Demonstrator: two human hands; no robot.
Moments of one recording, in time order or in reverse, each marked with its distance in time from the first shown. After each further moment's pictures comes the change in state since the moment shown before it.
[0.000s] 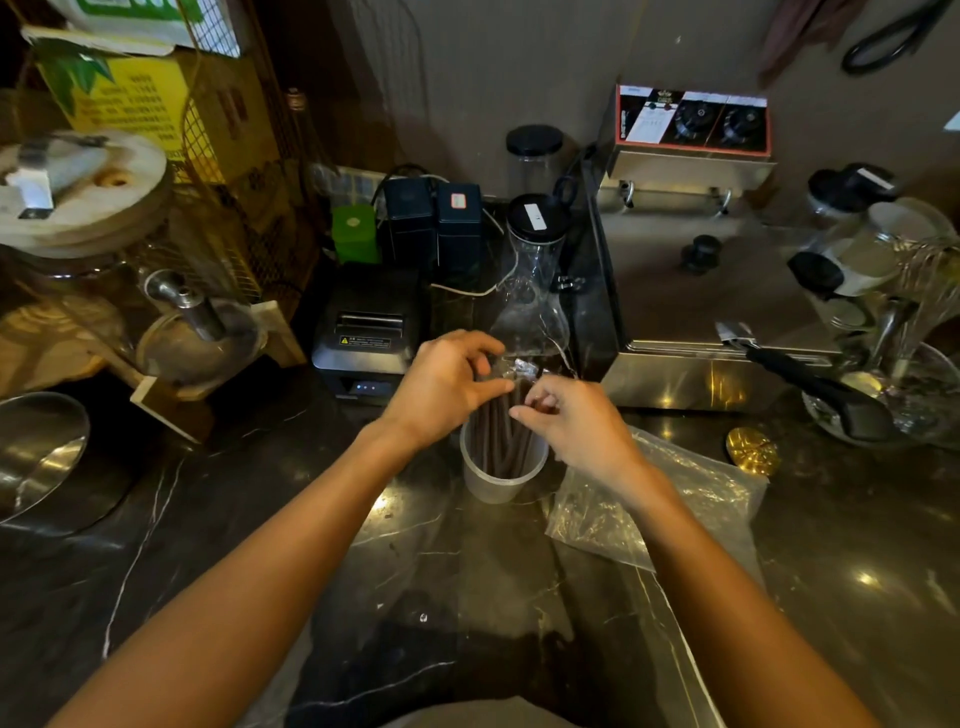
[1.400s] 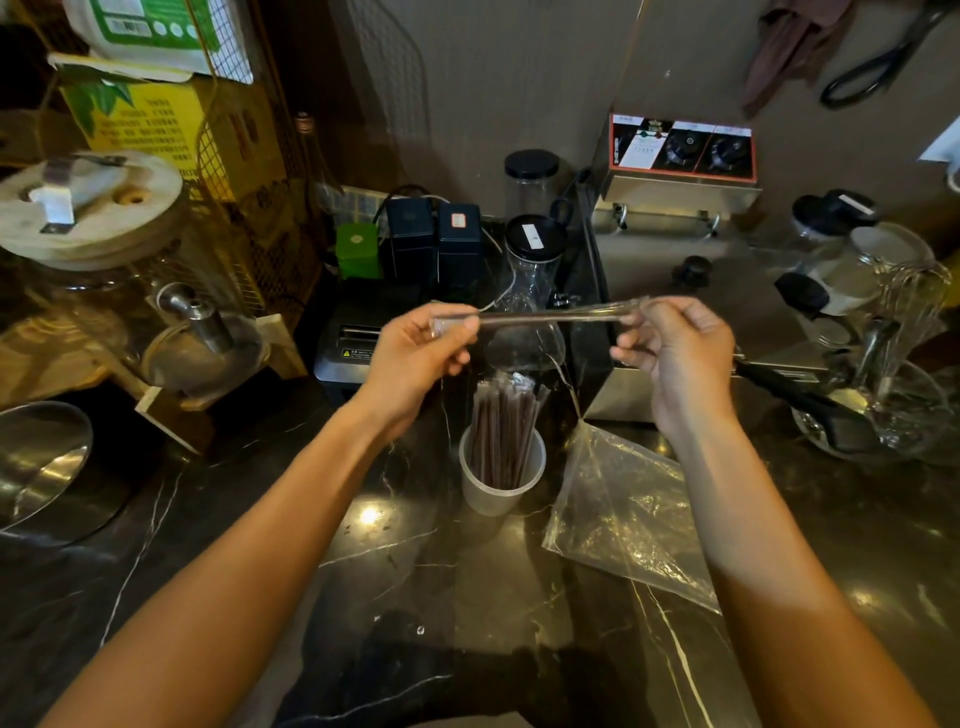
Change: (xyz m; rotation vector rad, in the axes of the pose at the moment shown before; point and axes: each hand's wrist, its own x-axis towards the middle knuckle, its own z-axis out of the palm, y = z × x) left_hand 0.003 0.012 -0.036 -0.823 0.099 -0.180; right_hand 0.011 -0.029 -0.099 1.064 0.487 0.195
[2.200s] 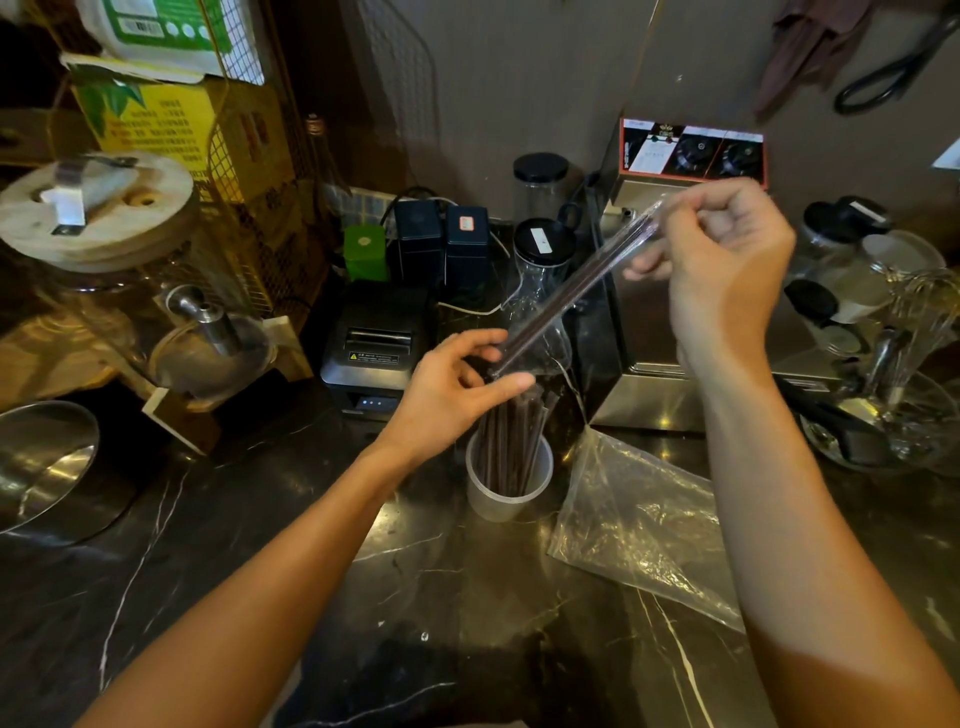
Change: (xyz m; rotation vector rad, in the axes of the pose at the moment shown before) left_hand -0.014 -0.016 0.011 0.412 -0.076 0.113; right_hand 0.015 -0.058 0.044 -0.194 -0.118 -0.548
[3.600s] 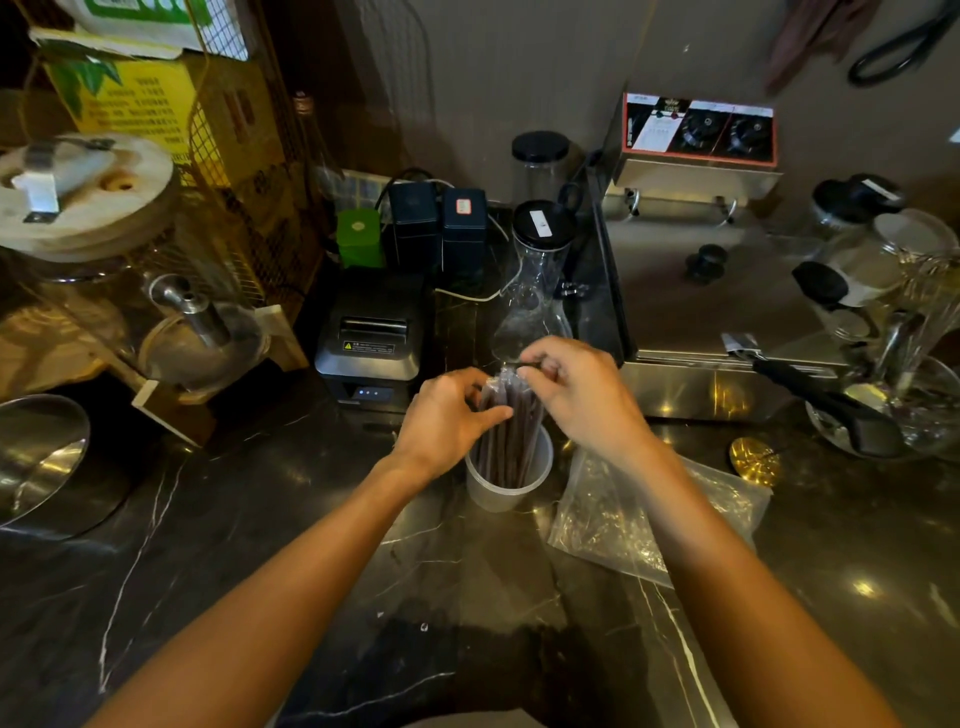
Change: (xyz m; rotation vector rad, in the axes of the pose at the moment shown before) left_hand -0.005 -0.050 0.021 0.413 -0.008 -0.079; right_hand -0.085 0.094 0.013 -0.693 -0.599 0.034
